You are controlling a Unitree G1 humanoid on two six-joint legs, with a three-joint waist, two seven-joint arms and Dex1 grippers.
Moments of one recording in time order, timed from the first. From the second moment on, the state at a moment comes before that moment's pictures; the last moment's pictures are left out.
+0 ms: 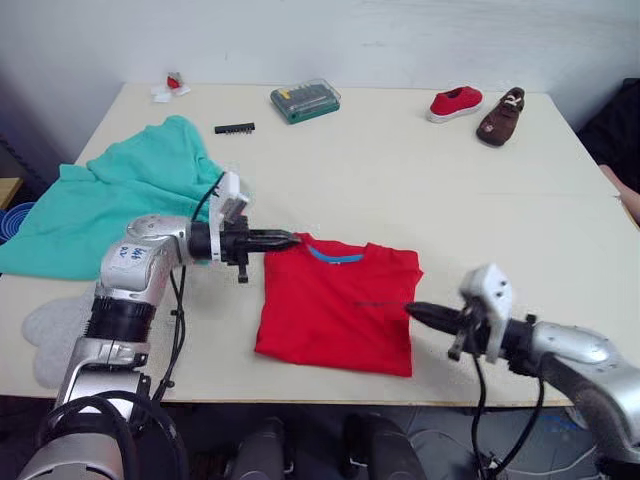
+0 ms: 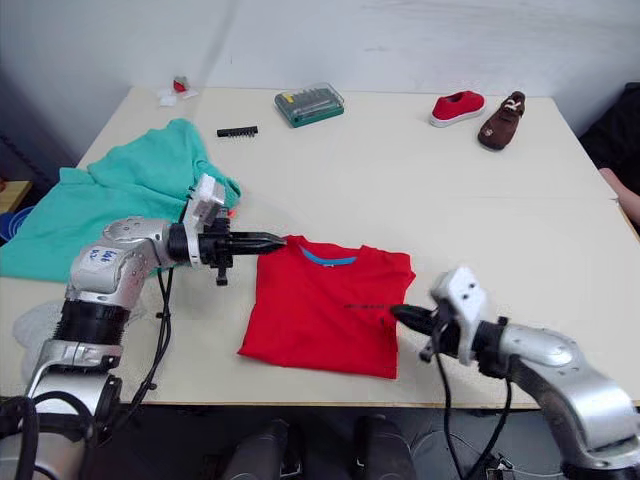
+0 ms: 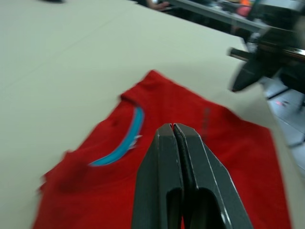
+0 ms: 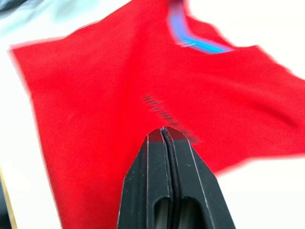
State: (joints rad) left arm -0.71 0.59 -0.06 0.12 -0.44 0.60 -1.21; right arm 0.01 -0.72 -0.24 -0.58 0.72 0.85 0.70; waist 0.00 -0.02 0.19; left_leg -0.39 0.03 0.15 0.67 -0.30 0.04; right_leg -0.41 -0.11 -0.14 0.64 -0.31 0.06
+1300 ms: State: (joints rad) left arm -0.57 0.67 -0.02 -0.15 -0.56 0.52 -1.27; right arm -0.42 -0.47 -0.11 -0.04 0.96 1.26 0.53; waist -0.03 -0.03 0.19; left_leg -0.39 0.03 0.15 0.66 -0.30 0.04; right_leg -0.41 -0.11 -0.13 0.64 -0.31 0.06
